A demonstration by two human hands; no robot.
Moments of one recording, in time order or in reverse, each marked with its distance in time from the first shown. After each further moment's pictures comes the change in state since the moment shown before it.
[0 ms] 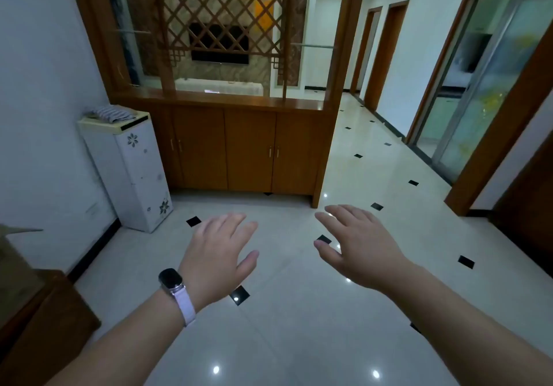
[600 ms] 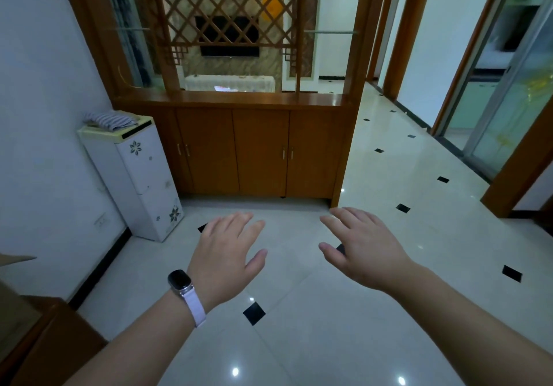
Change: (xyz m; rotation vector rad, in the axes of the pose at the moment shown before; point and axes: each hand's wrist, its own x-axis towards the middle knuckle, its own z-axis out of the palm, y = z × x) left_hand 0.120 -0.072 0.085 -0.026 -0.042 -0.038; right_hand 0.156 0.053 0.075 0.031 -0.100 -0.023
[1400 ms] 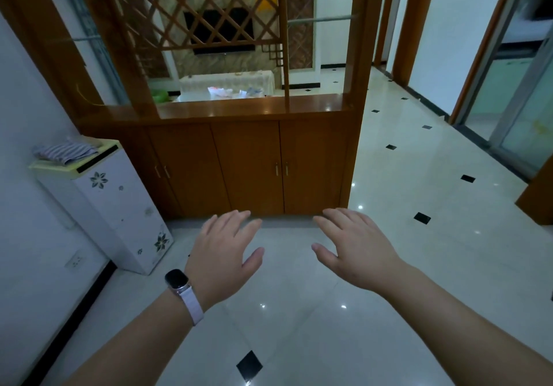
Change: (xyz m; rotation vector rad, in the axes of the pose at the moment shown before) left_hand 0.277 -0.036 0.139 0.067 -0.111 -0.030; right_hand 0.238 0.185 0.064 0.111 -0.025 0.025
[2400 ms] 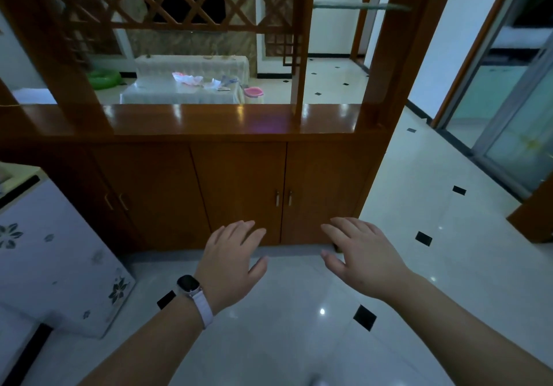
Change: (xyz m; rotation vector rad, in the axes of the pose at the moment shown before) left_hand 0.289 -0.249 0.193 -0.177 -0.058 0.054; right_hand 0.376 0.033 0.084 -0.035 -0.065 0.119
